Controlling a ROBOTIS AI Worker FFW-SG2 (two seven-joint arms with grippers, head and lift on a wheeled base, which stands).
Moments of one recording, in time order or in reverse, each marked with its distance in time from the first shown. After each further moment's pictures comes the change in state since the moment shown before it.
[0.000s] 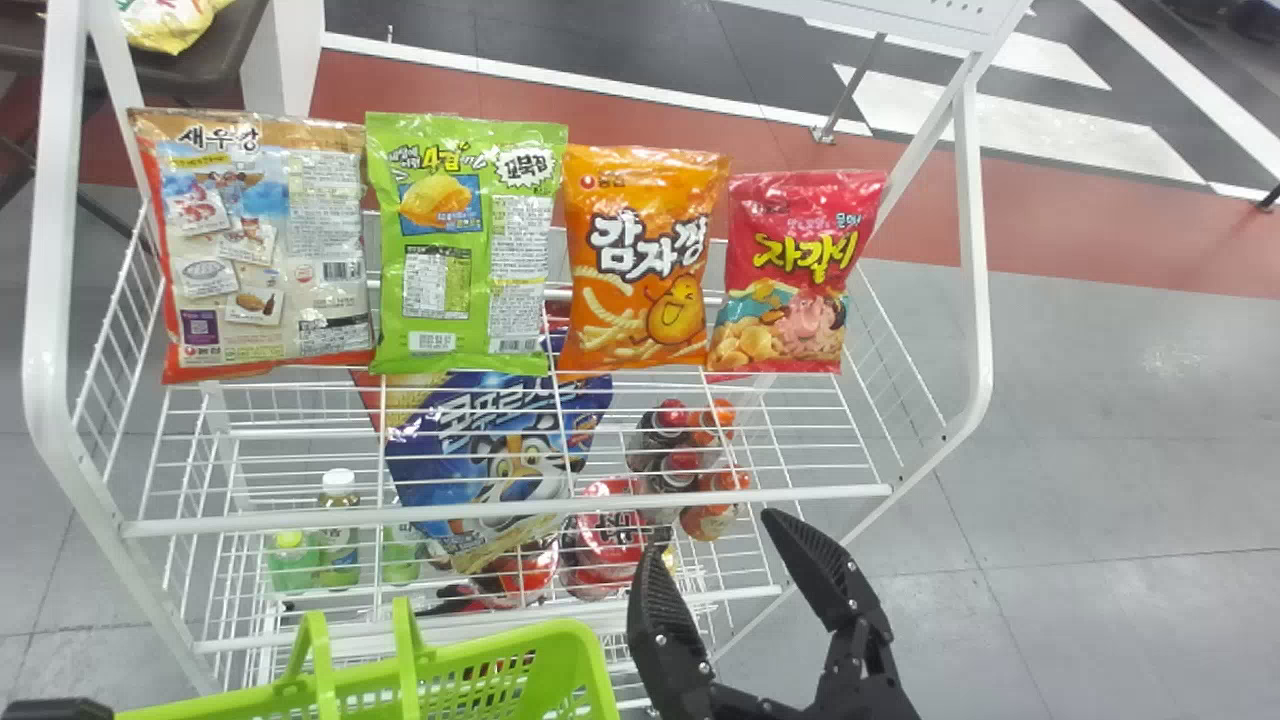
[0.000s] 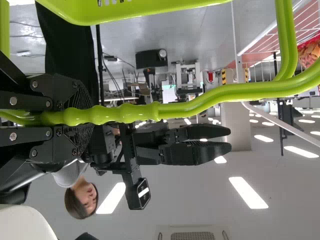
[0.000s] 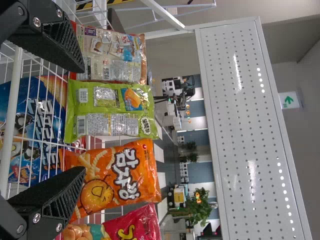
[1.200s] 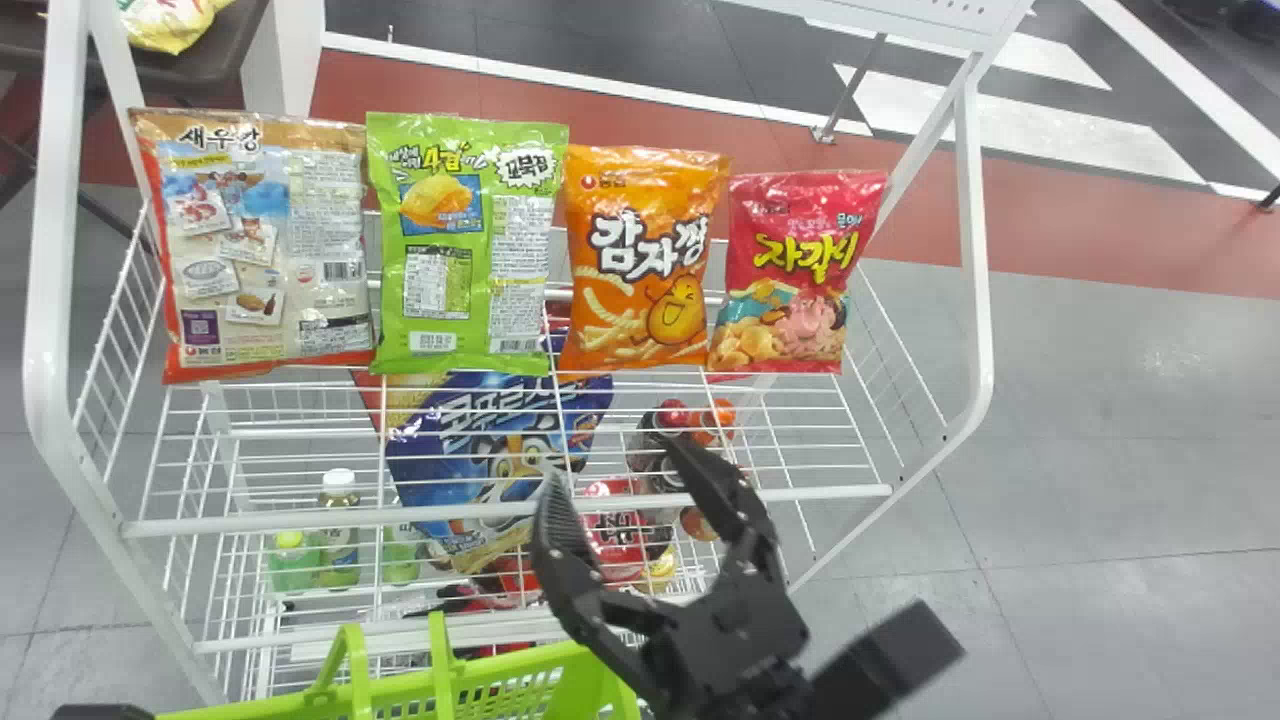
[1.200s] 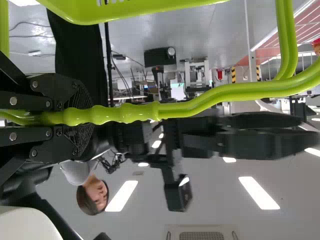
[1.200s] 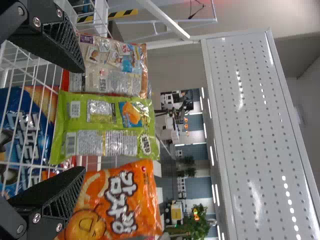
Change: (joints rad) left arm -0.001 0.004 -0.056 -0.006 -0.025 0.000 0.000; right arm -0.313 -0.004 0.117 0.123 0.070 0.155 0.000
